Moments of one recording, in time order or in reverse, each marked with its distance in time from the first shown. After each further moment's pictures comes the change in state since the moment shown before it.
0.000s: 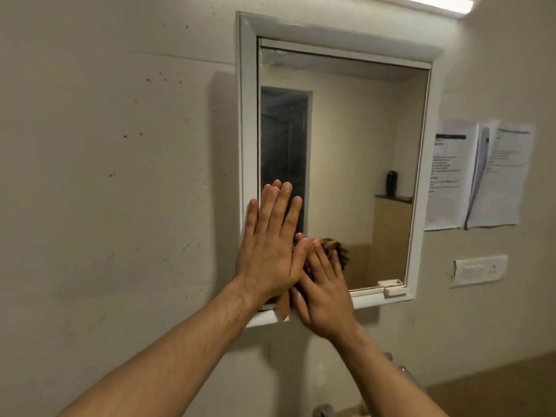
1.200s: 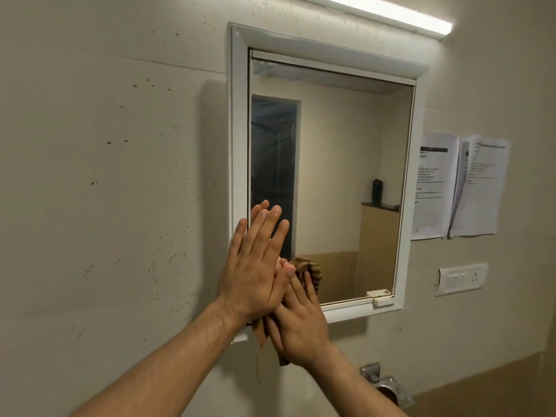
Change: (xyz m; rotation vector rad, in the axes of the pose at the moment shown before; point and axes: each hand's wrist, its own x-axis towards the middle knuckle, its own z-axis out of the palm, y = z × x) left_hand -0.017 -0.013 0.009 -0.137 0.044 0.068; right_hand -0.008 -0.033 0.009 0.063 -0.044 -0.011
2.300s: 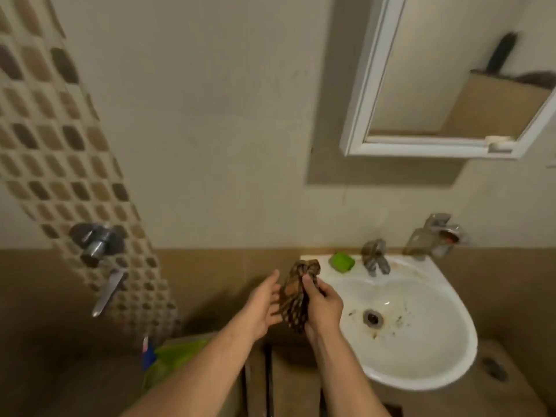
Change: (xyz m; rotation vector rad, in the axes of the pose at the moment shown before) left_hand -0.395 0.076 -0.114 -1.320 -0.557 -2.196; right_hand -0.219 -0.297 0.016 1.205 0.038 1.939
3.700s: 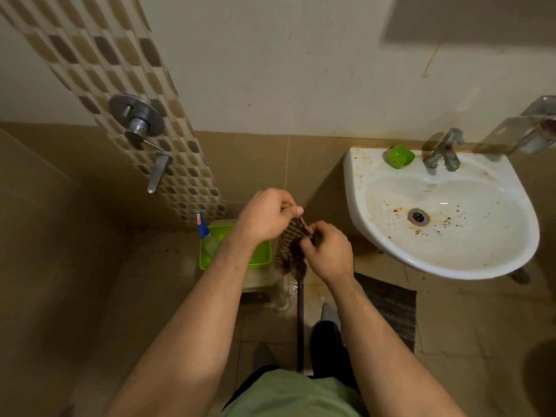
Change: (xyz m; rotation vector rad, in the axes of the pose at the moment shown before) left_hand -0.069 -0.016 -0.104 1.200 0.191 0.563; right_hand -0.083 0.087 -0.045 -1.278 -0.431 -0.506
